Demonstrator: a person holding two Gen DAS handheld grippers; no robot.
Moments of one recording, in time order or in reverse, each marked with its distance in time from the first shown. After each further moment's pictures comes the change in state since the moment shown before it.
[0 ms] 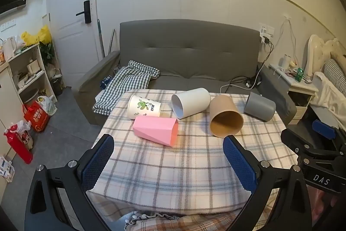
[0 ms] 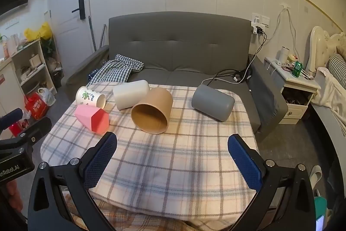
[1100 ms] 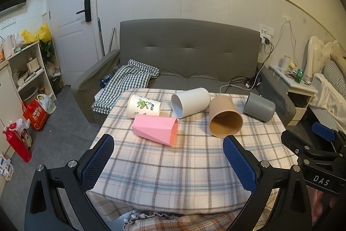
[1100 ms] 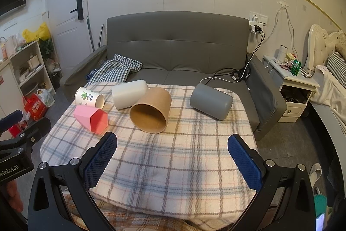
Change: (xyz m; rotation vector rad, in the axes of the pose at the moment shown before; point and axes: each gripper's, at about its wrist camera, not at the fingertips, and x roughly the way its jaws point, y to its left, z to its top) left arm -0.001 0.000 -0.001 -0.007 0.008 -0.010; right arm 0.000 -0.002 -0.001 0.004 0.005 -0.004
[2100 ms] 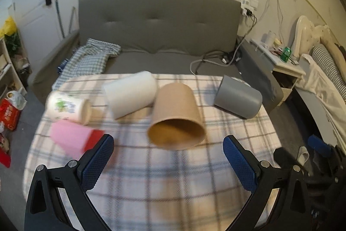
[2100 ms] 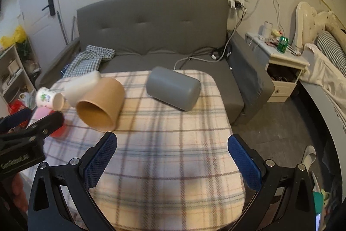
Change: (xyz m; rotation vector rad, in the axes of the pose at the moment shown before) left arm 0.130 -0.109 0.031 0.033 0.189 -0.171; right arm 0.071 -0.084 0.005 0.105 0.143 -0.102
